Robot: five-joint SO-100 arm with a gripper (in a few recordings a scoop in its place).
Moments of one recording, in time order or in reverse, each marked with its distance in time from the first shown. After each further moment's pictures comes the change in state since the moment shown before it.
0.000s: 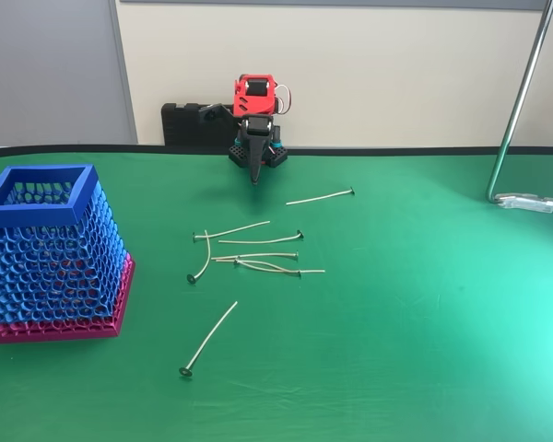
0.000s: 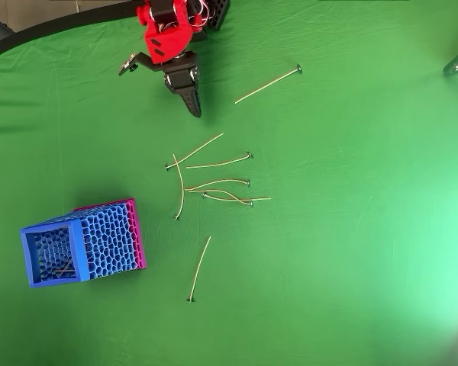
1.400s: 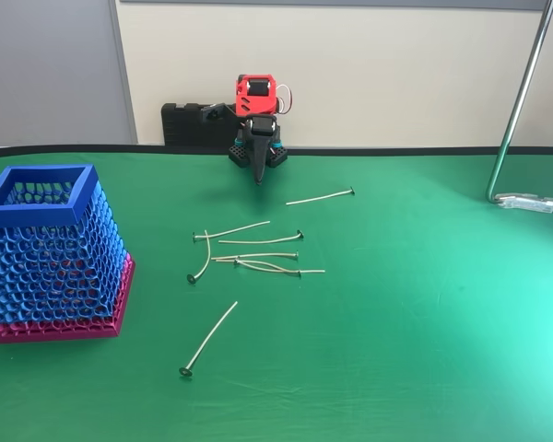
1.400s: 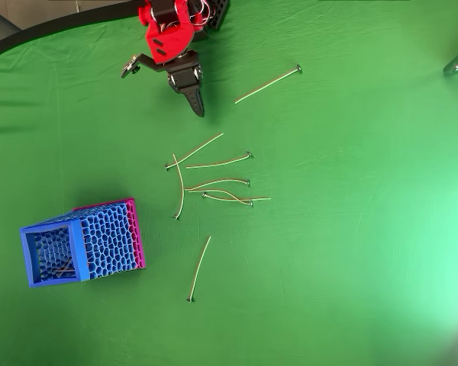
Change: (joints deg) arm -2.2 0.0 0.0 0.0 -2.5
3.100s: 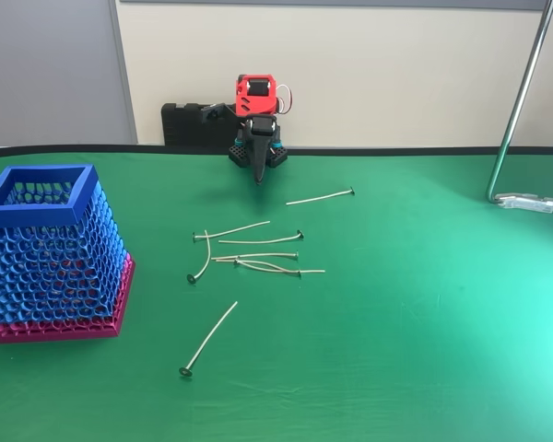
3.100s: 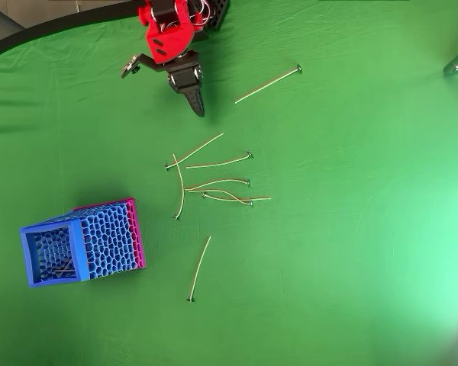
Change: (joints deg) arm 0.0 0.0 0.0 0.0 -0.1
